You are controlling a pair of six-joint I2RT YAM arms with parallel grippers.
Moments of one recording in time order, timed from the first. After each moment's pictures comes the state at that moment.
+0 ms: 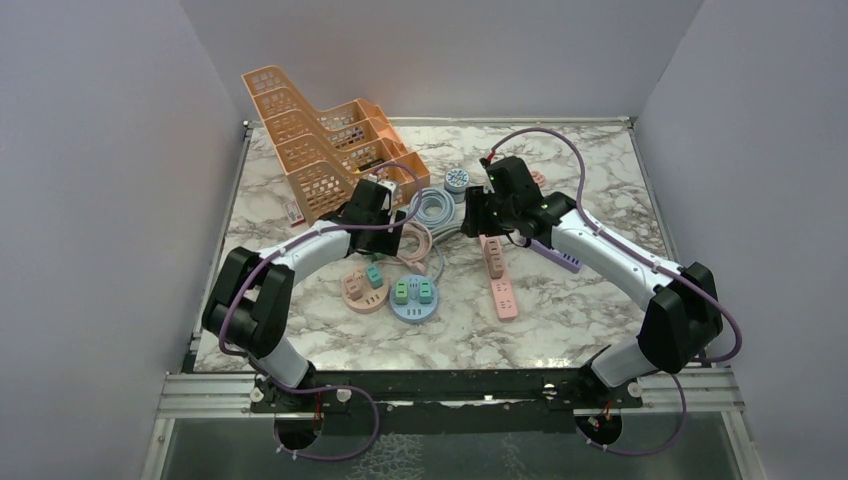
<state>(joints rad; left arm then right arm) -0.45 1.60 0.96 -0.29 -0.07 -0.14 0.62 1.50 1.20 -0.50 0.03 0.40</state>
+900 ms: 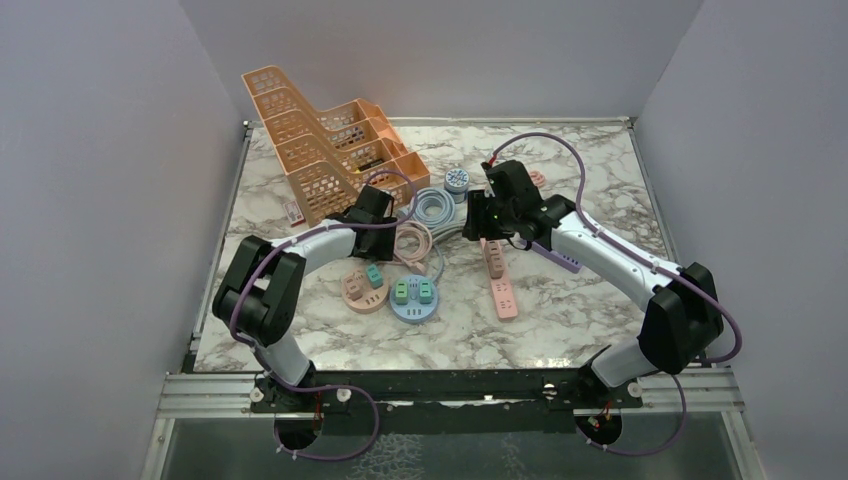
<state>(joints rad) -0.45 1.68 0.95 -0.34 -0.14 -0.29 0.62 1.50 1.18 -0.50 0.02 0.43</state>
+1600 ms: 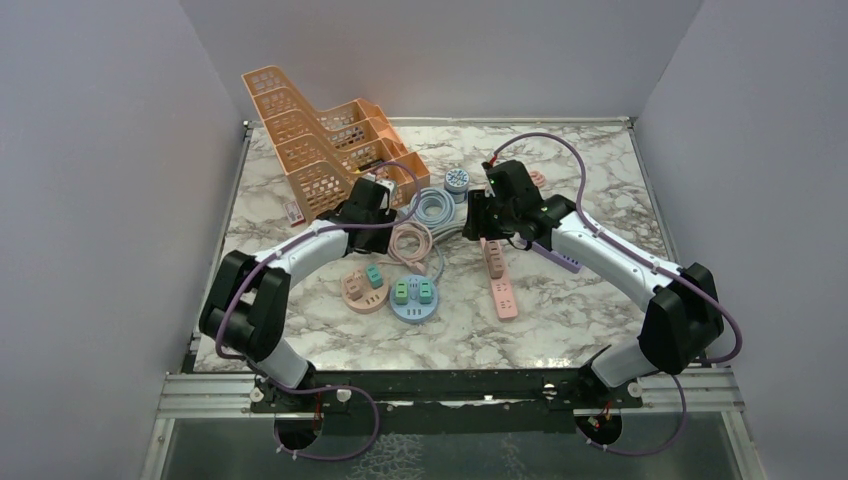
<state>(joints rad) -0.45 1.59 0.96 -0.34 -0.12 -0.13 0.62 1.50 1.17 -0.50 0.02 0.44</state>
